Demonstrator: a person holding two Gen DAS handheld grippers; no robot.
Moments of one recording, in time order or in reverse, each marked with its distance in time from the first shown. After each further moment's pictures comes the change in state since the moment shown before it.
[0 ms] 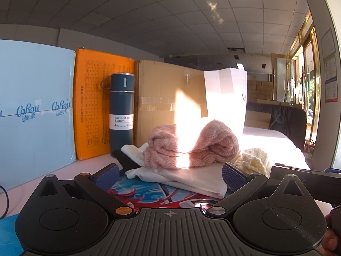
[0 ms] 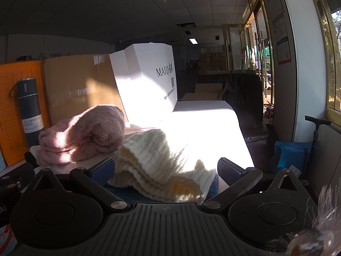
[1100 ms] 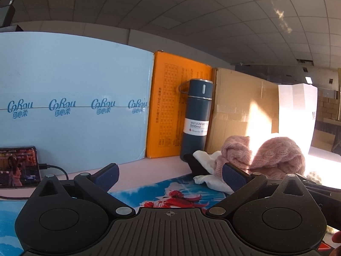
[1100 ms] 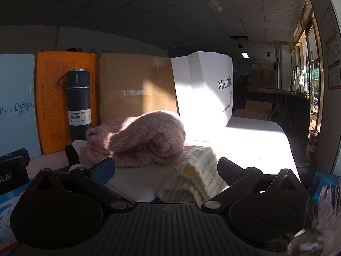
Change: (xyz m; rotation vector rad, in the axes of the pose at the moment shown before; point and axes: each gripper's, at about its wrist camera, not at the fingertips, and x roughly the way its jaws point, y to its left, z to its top) left arm -0.008 0.025 0.007 -0.135 -0.022 0.405; right arm 0.022 0.043 0.006 -0.170 -0.043 0.279
